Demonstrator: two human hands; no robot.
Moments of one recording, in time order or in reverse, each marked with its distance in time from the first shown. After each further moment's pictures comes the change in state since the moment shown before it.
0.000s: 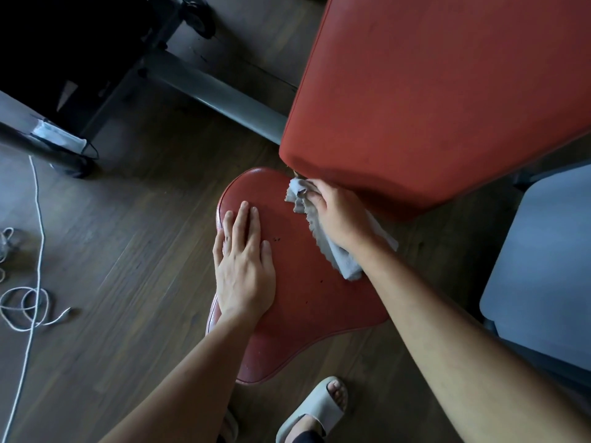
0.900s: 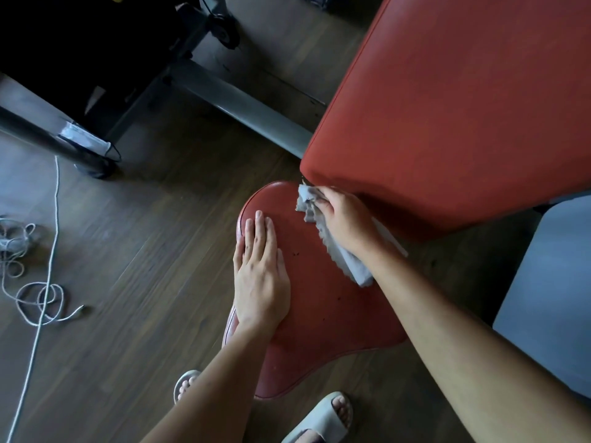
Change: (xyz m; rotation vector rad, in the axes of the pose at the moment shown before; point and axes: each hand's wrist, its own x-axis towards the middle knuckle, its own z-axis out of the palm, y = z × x) left_hand 0.008 -0.003 0.005 -0.045 0.048 0.000; right_hand 0.027 -0.015 0.009 0.041 -0.071 -0.006
